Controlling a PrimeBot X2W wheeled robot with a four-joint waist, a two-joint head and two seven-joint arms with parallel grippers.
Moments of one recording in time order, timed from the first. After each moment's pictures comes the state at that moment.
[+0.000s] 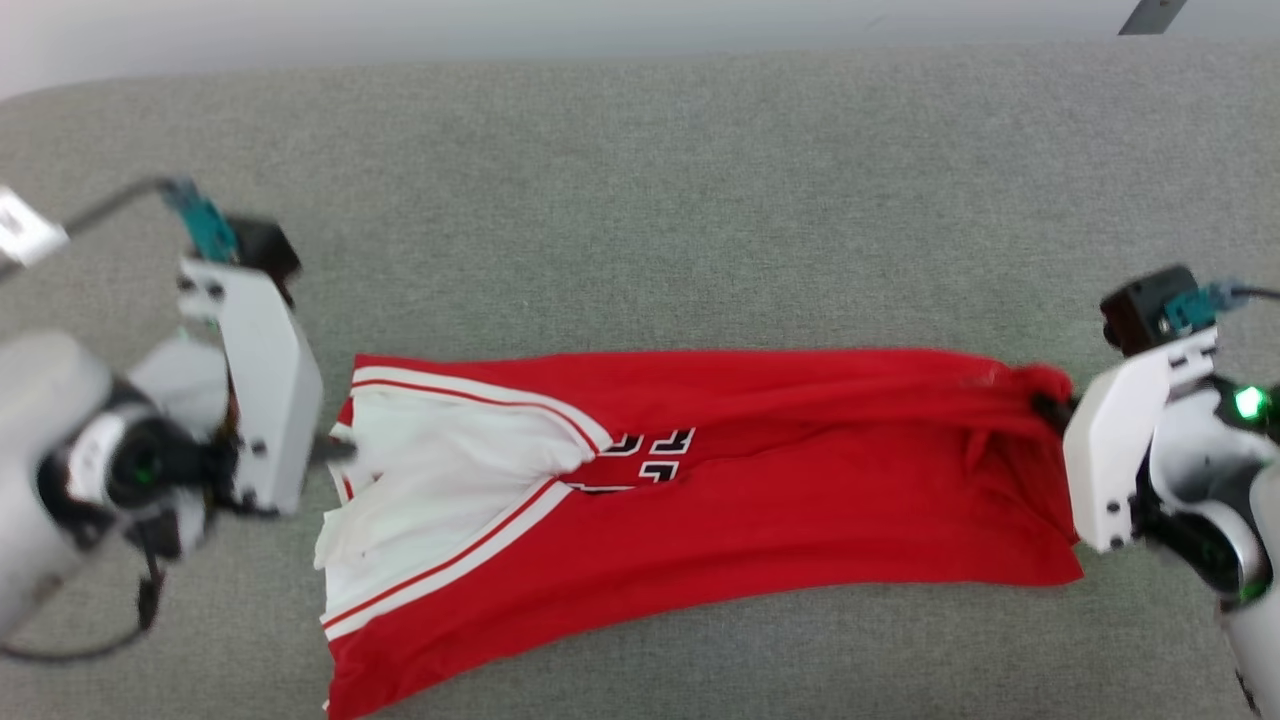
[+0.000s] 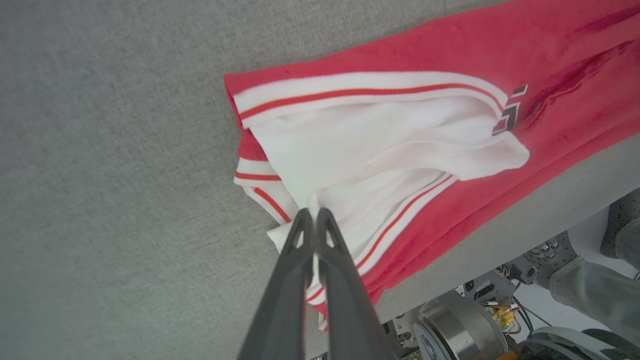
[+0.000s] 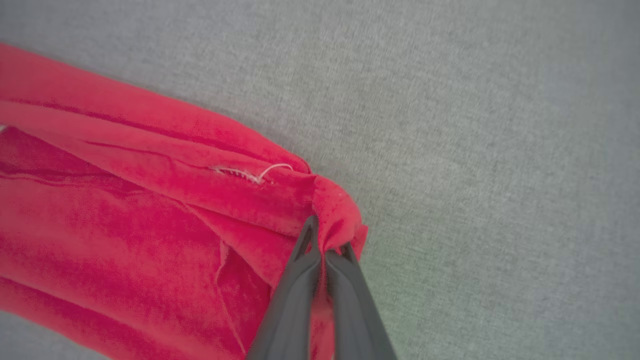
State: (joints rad) left arm -1.15 0.99 -1.24 0.10 -1.51 0.18 0.81; right arm -0.50 -0.41 0.25 0.18 0.44 0.13 0.74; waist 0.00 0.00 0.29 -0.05
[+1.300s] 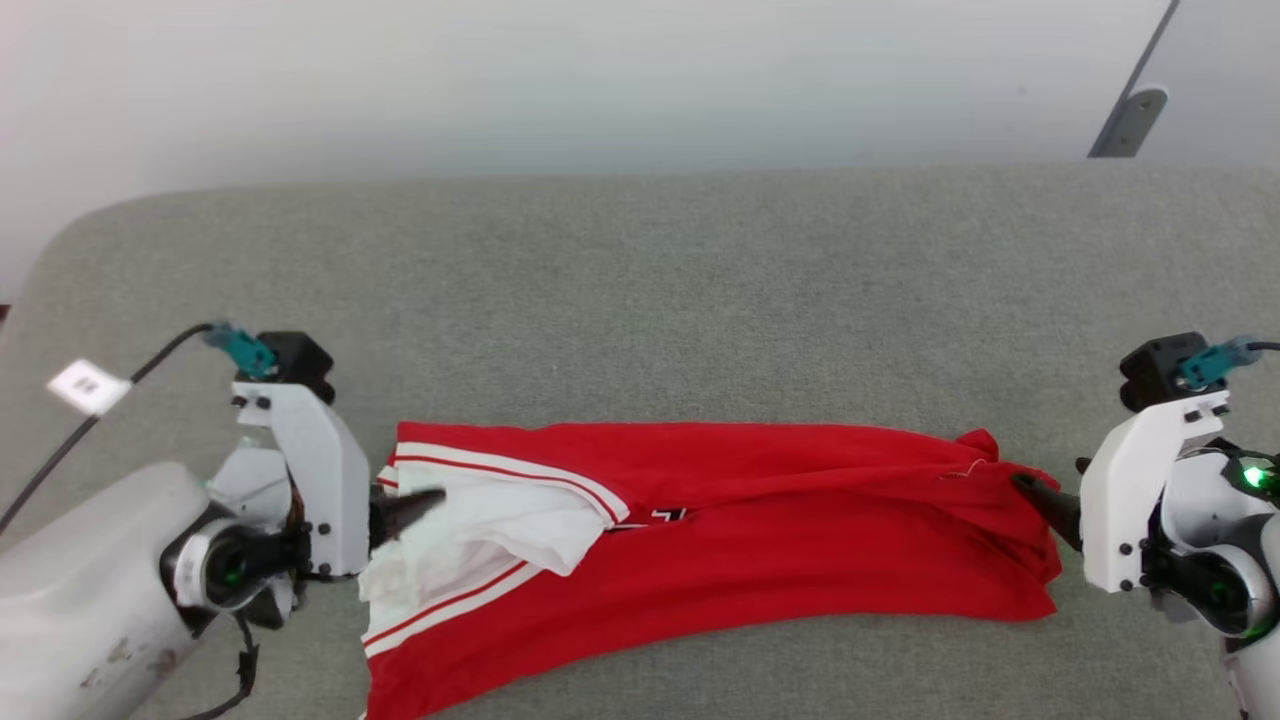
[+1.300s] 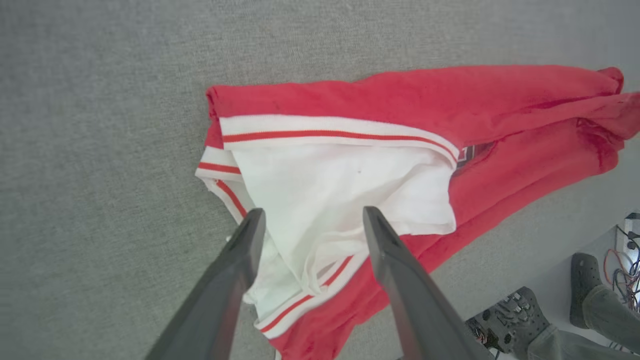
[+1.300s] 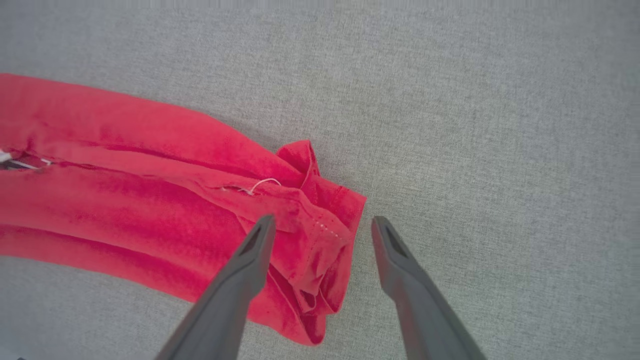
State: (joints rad) left arm -0.88 0.82 -1.19 0.35 -1.53 0.07 0.49; right arm -0.41 -0.38 0.20 0.26 0.53 0.13 0.78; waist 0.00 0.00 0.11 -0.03
